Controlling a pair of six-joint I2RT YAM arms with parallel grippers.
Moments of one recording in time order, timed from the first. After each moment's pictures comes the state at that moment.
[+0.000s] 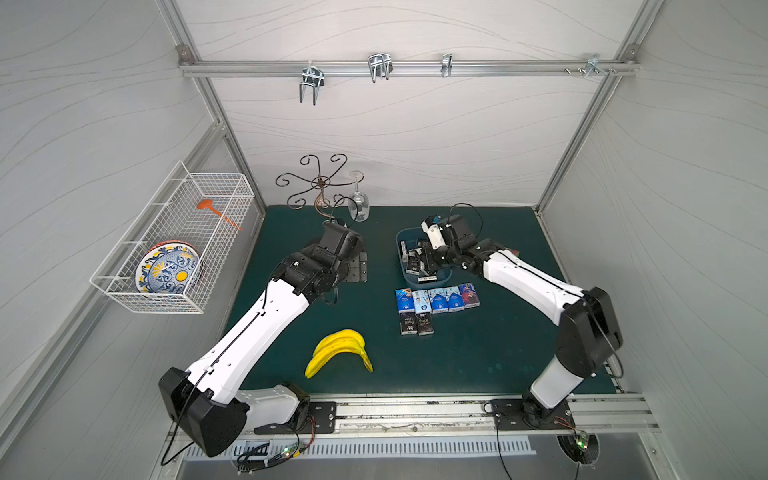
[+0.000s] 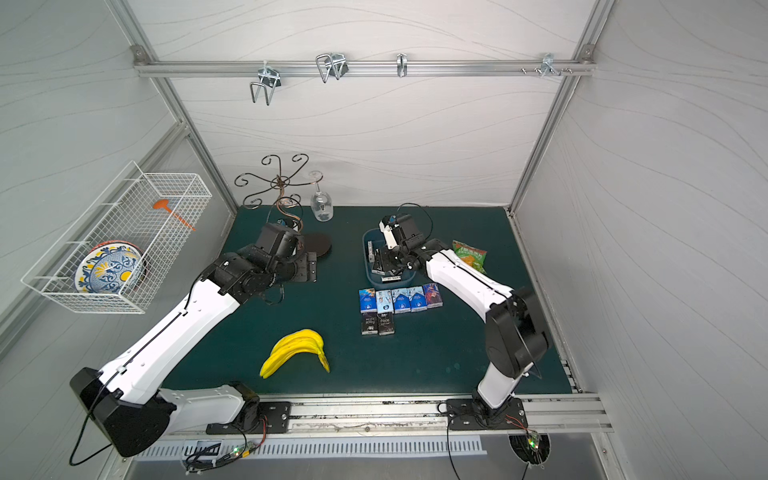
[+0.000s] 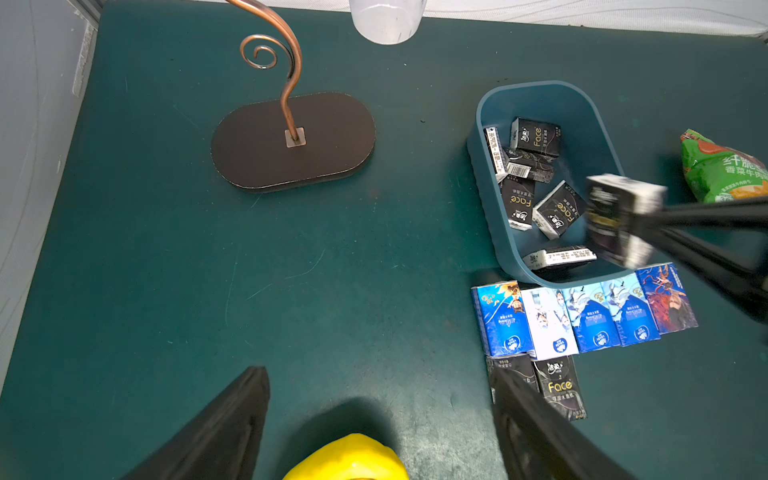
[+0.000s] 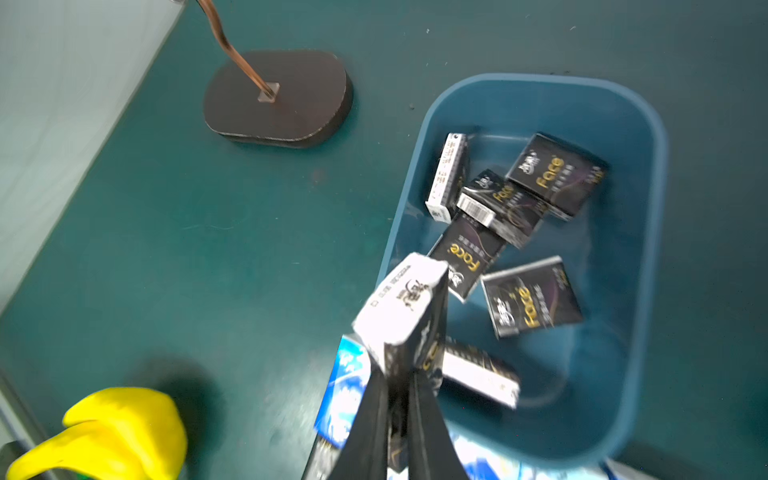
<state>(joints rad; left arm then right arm) -0.53 1.25 1.33 -0.97 -0.30 -0.45 0.63 1.63 1.33 -0.49 -0.13 0.23</state>
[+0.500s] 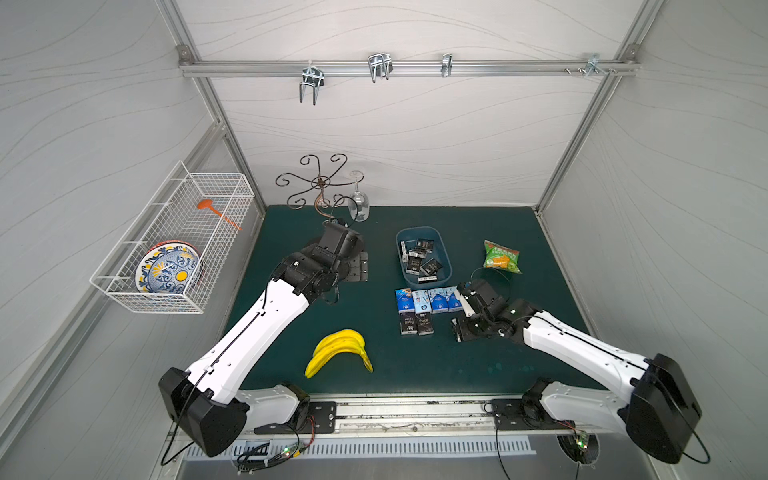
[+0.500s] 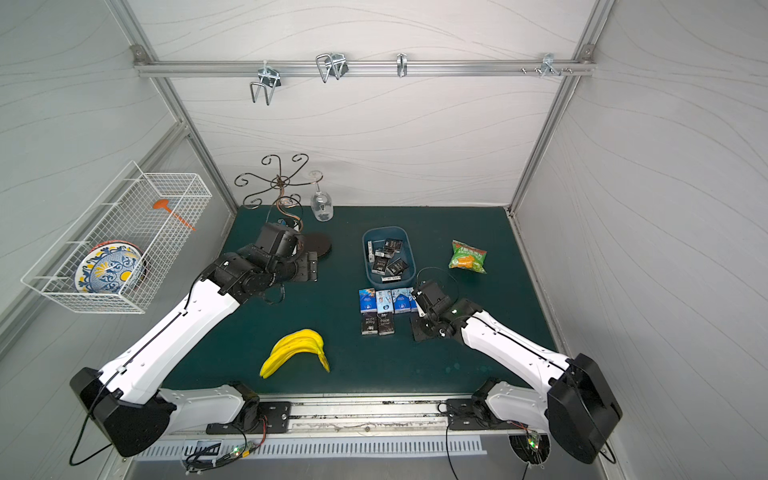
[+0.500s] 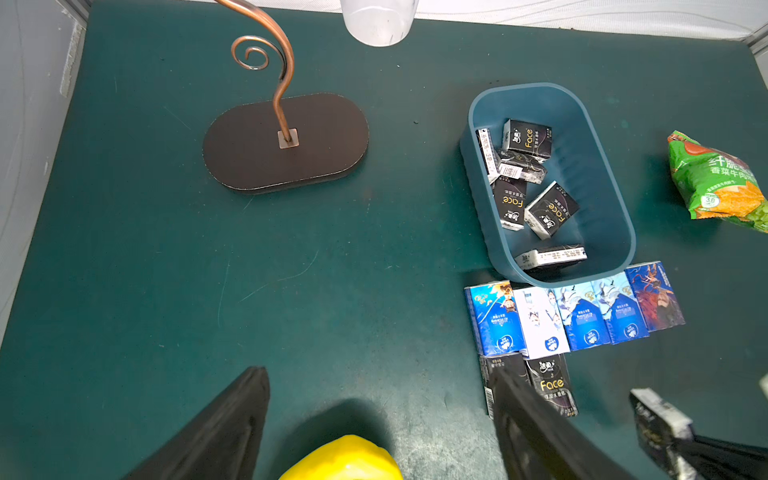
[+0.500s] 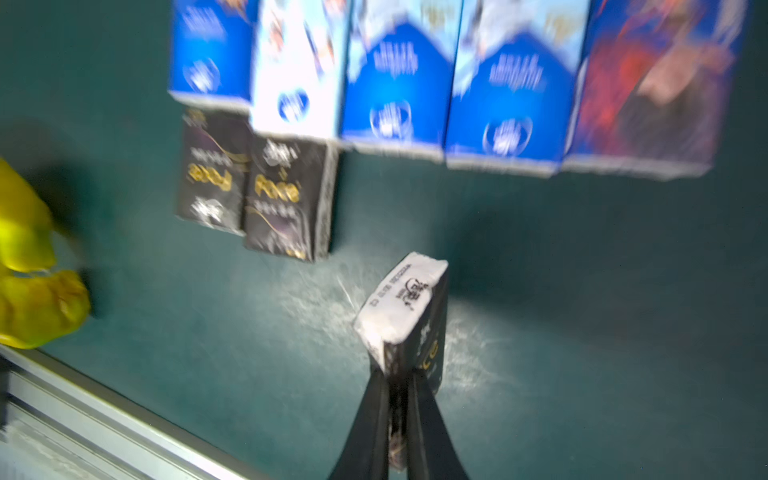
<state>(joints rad) -0.53 1.25 1.33 -0.96 -0.29 -0.45 0.74 1.16 0.70 -0.68 -0.04 0.43</state>
